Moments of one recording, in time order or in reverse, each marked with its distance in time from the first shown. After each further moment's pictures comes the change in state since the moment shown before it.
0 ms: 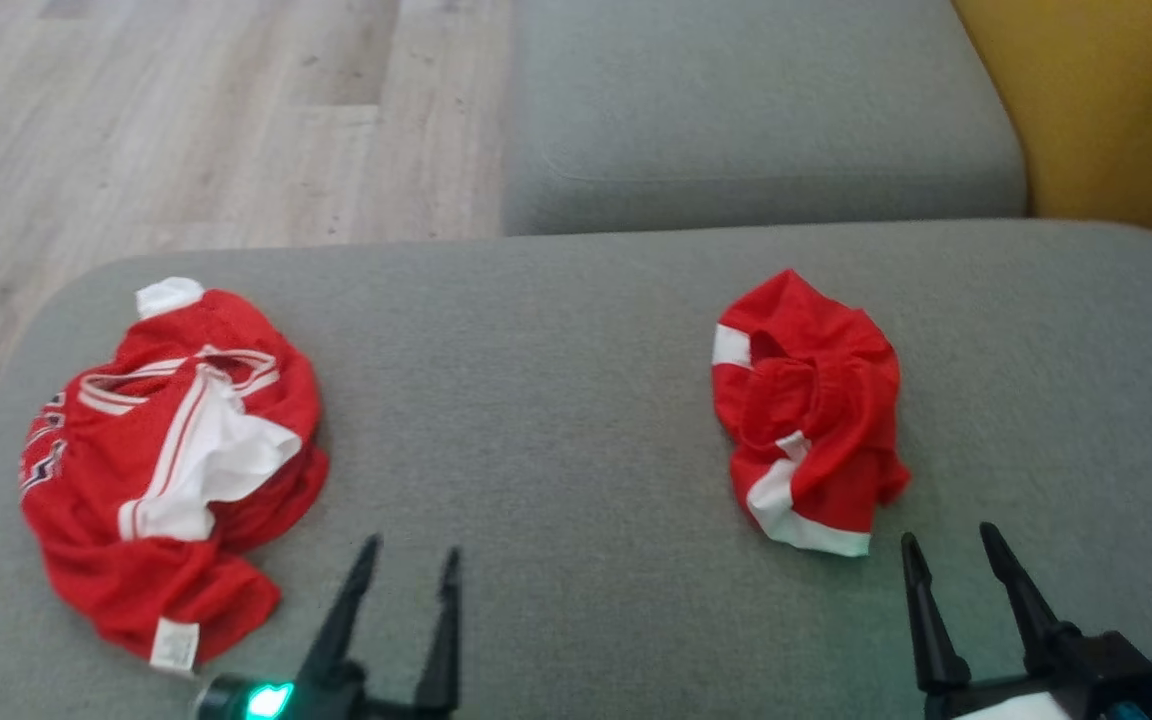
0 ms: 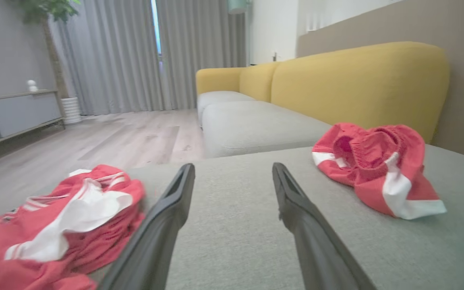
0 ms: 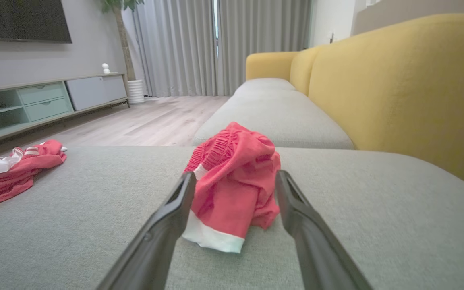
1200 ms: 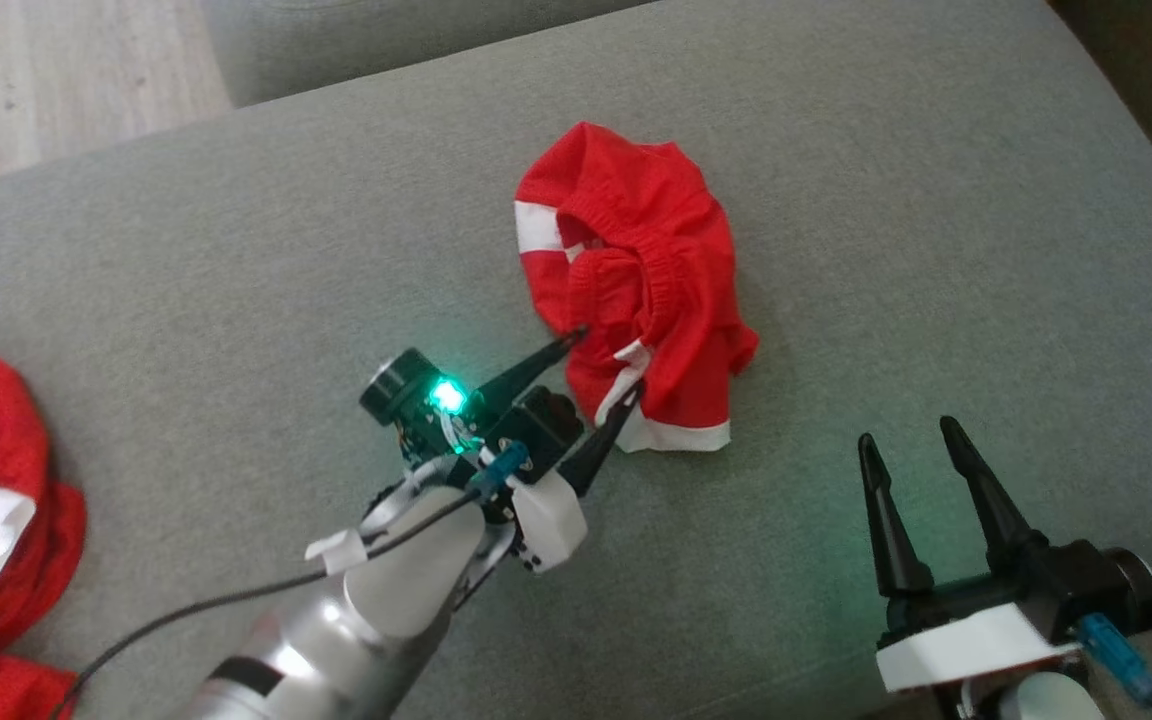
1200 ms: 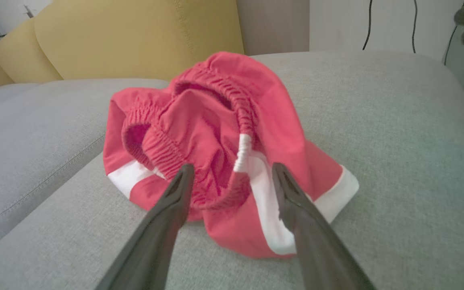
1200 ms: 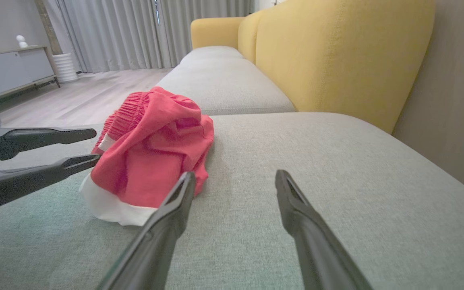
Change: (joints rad) left arm -0.824 -0.012 -0.575 0.668 -0.105 -0.097 0.062; right arm -0.149 0.000 0.065 -0.023 -0.022 0.000 0.000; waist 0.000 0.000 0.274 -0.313
